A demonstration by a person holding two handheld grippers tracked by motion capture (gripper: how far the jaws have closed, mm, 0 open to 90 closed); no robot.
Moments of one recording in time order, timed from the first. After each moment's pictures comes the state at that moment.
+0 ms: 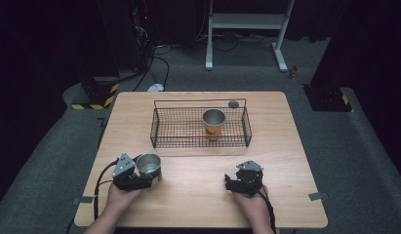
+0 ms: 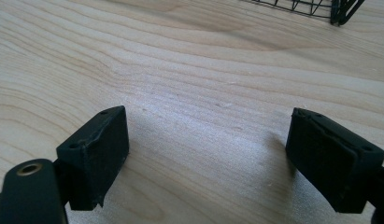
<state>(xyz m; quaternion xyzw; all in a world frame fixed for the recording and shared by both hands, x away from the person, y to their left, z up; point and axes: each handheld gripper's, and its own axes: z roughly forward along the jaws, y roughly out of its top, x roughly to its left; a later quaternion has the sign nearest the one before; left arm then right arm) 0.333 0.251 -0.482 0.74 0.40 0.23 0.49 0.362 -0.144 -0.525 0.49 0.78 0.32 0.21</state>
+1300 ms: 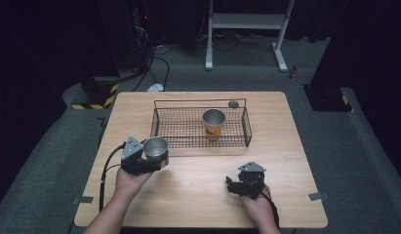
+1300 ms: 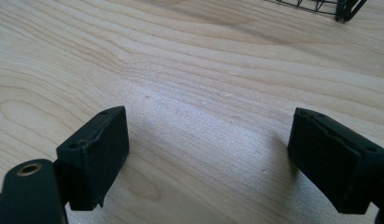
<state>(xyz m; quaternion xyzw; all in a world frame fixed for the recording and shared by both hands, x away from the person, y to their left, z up) 0.362 0.224 -0.437 0.73 0.41 0.25 0.49 0.357 -0.152 -0.525 0.48 0.79 0.32 0.20</state>
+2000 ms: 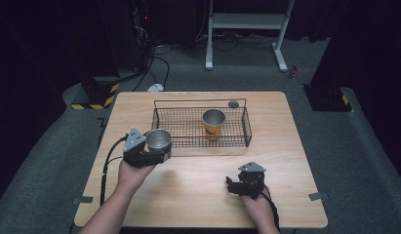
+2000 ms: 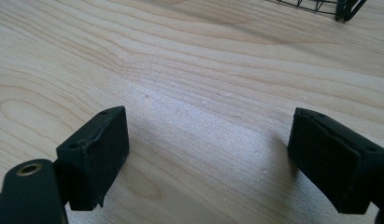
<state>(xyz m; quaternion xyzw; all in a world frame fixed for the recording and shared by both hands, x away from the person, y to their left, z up) 0.374 0.214 -0.414 0.72 0.40 0.25 0.51 0.357 -0.152 -0.525 0.48 0.79 0.32 0.20</state>
